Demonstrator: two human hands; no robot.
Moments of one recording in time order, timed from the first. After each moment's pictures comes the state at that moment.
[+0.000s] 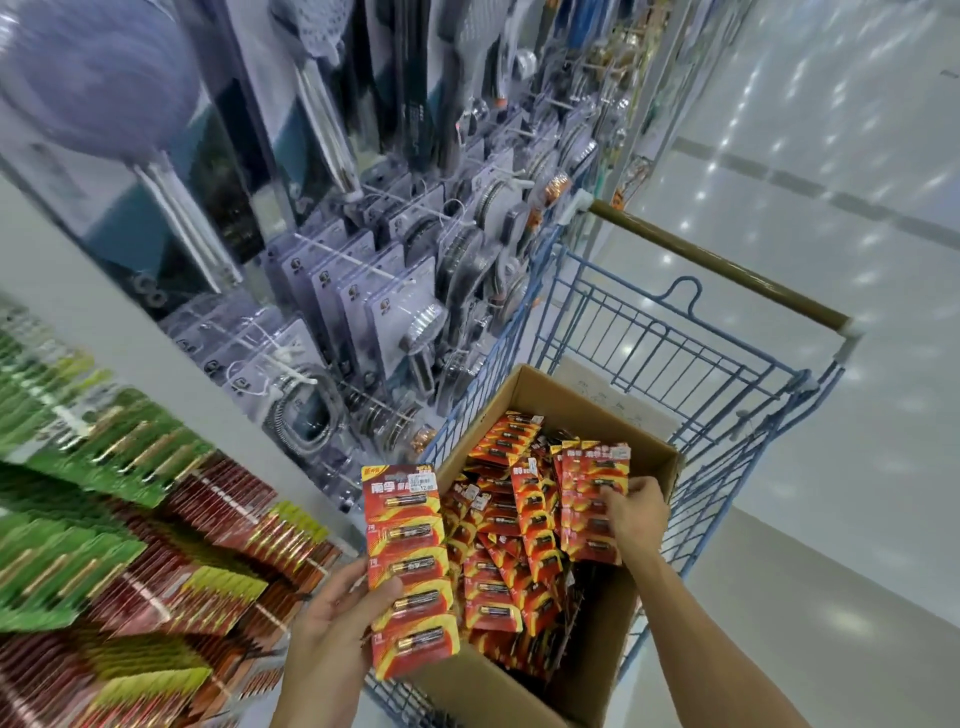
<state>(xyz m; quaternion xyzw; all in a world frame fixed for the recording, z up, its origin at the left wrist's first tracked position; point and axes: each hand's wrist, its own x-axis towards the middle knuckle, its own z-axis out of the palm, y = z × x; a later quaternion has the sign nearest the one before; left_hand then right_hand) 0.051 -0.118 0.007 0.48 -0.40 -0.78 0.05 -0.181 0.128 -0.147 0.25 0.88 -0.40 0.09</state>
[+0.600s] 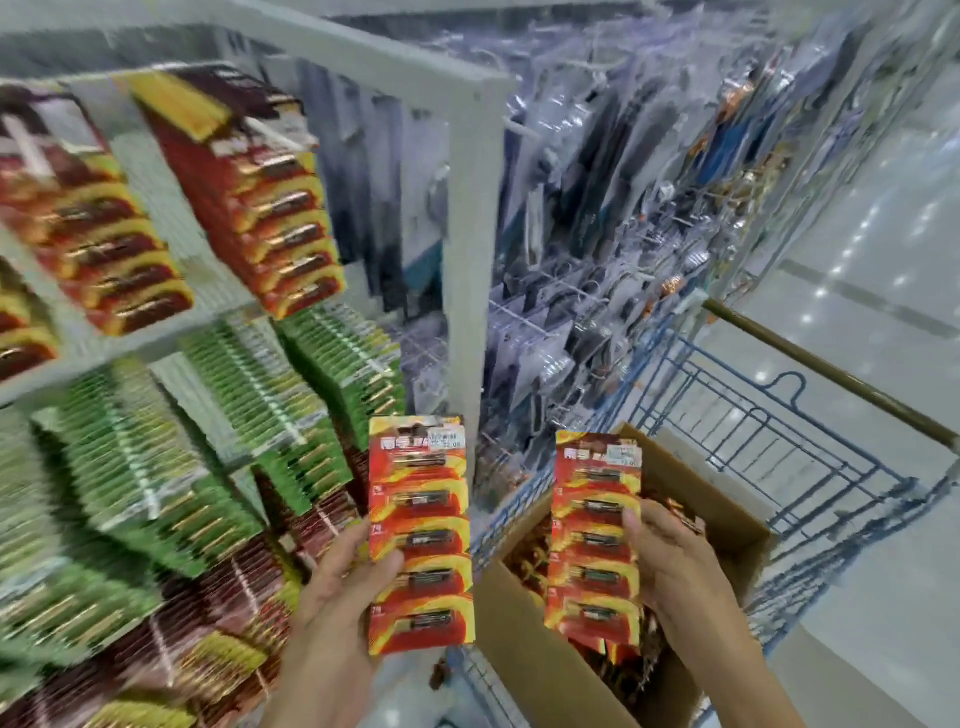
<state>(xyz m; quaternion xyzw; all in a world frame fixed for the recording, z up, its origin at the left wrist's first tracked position) 0.183 -0.166 0.109 0.37 -0.34 -0.84 0.20 -0.002 0.039 0.114 0.02 0.65 -0.69 0.31</state>
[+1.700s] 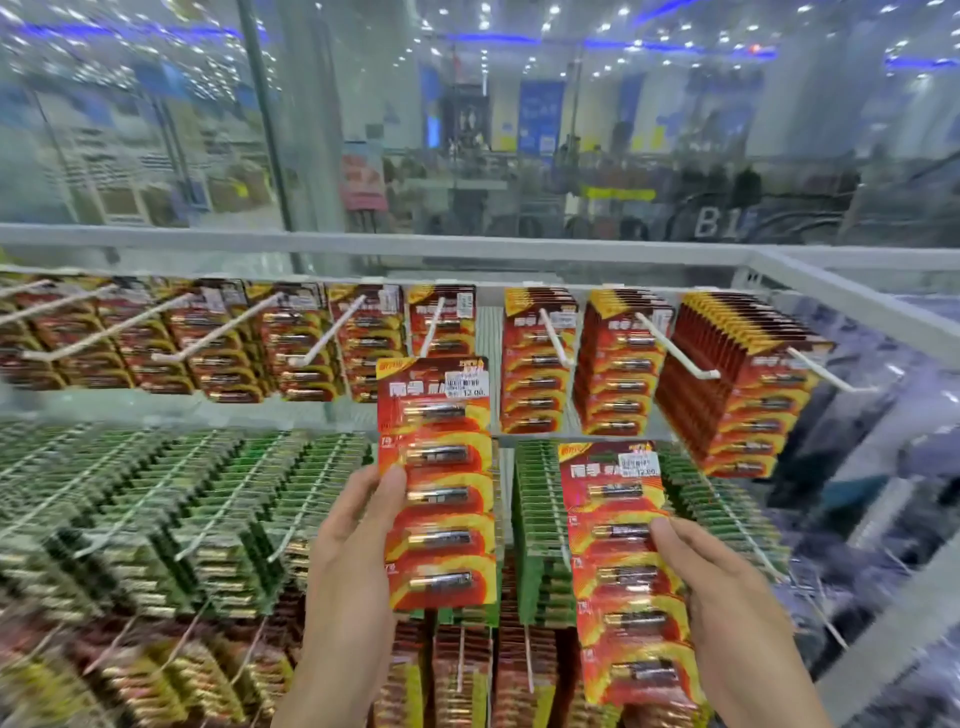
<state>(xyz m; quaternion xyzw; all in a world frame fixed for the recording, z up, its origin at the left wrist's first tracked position) 0.366 -0.230 0.269 0.42 -0.30 -0.58 0.63 0.137 -0.192 0.254 -0.23 0.52 -0.63 0.53</state>
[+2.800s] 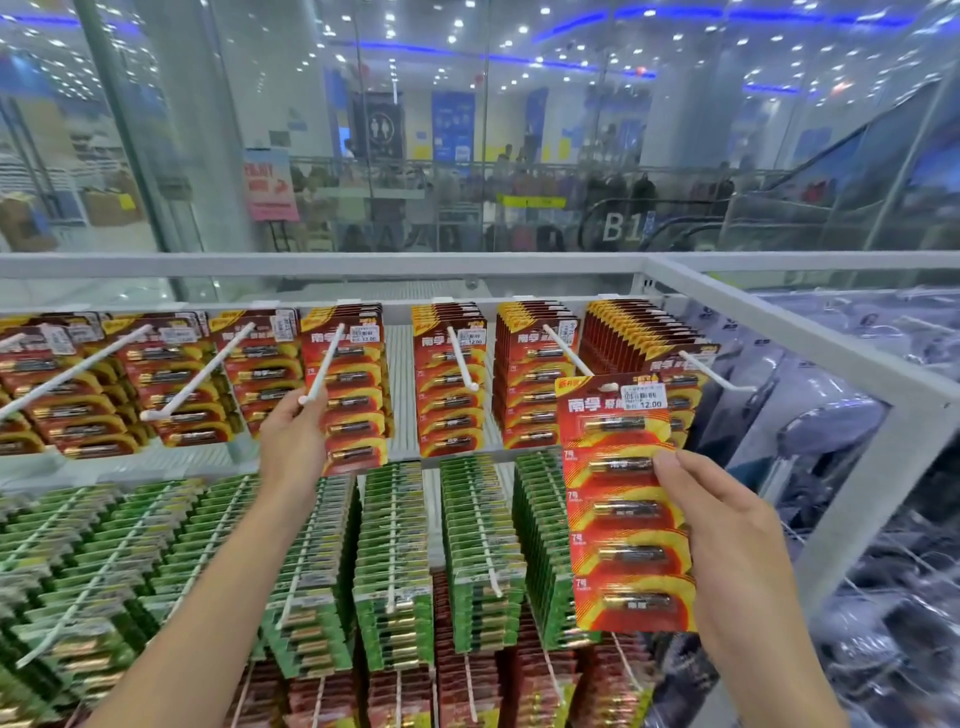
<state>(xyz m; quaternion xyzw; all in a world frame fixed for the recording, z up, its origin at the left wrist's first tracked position) 0.347 -0.413 0.261 0.47 -0.42 -0.48 0.61 0.104 -0.190 0.299 -0.29 0.56 -0.69 0.36</state>
